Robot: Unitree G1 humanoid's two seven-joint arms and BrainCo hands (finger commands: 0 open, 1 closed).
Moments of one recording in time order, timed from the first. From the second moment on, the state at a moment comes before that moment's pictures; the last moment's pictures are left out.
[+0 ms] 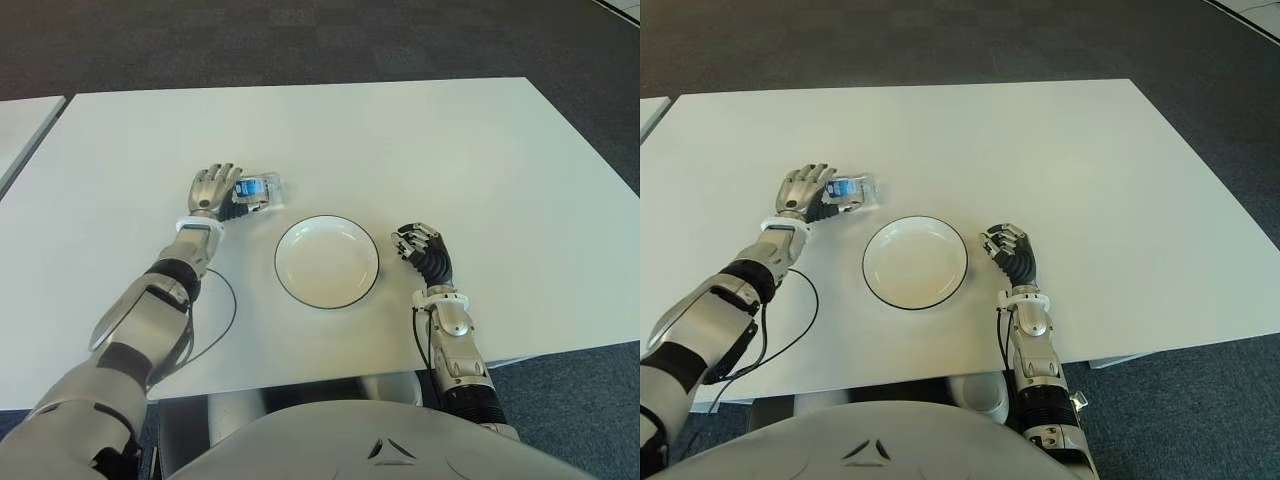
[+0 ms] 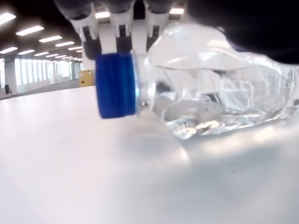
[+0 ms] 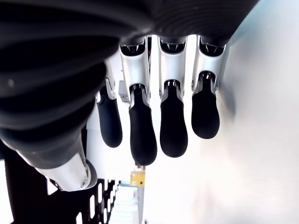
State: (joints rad) left arm -0.66 0.40 -0.56 1.23 0.86 -0.06 0.50; right arm 0.08 -0.03 -0.02 0.25 -0.07 -0.24 -0.04
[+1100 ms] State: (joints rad) left arm -0.77 0.37 -0.77 1.32 0.87 -0.11 0.40; right arm 0.08 -0.03 -0.02 0.25 -0.07 -0.23 -0.05
